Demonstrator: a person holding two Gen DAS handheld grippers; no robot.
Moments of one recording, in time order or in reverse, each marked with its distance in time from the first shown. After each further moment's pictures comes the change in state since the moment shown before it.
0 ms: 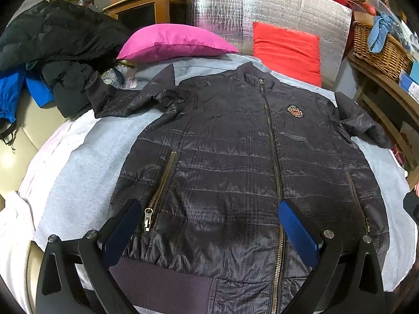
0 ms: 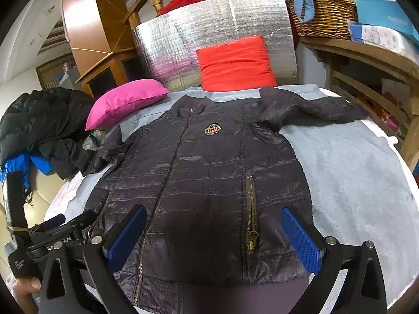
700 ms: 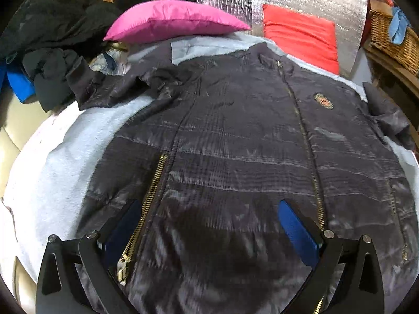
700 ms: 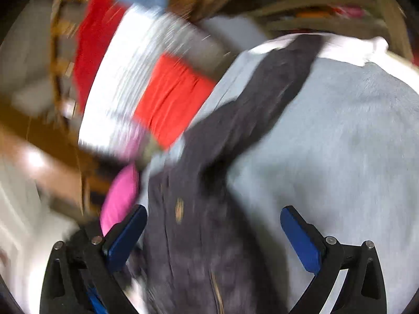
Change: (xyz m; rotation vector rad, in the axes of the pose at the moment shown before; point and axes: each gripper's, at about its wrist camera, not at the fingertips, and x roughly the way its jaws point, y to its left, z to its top) left arm 0.104 0.004 0.015 -0.005 0.070 0.039; right arm 0.093 -0.261 0.085 0.802 -0.040 0.210
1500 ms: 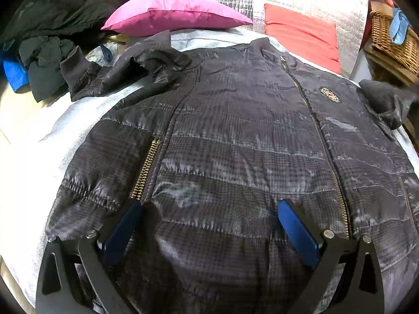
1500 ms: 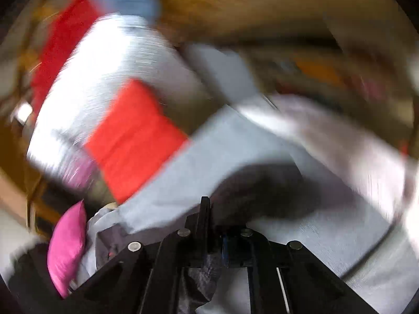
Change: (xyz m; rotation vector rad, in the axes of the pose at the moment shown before) left arm 0.022 0.009 -0.015 -0.019 -0.038 -0.032; right arm 0.083 0.114 0.142 -0.306 -0.152 -0.249
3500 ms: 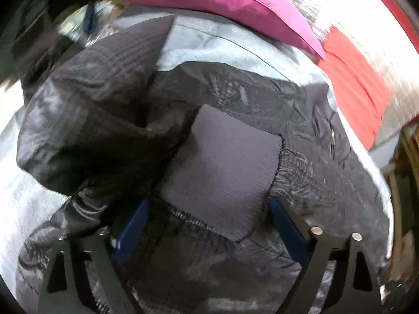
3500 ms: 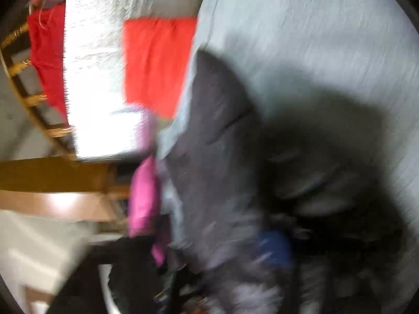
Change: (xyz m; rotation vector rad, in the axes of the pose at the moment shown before) left arm 0.145 0.008 0.178 -0.333 0.154 -0.061; right arm 0.076 0.035 -0.207 0.548 0.395 0.358
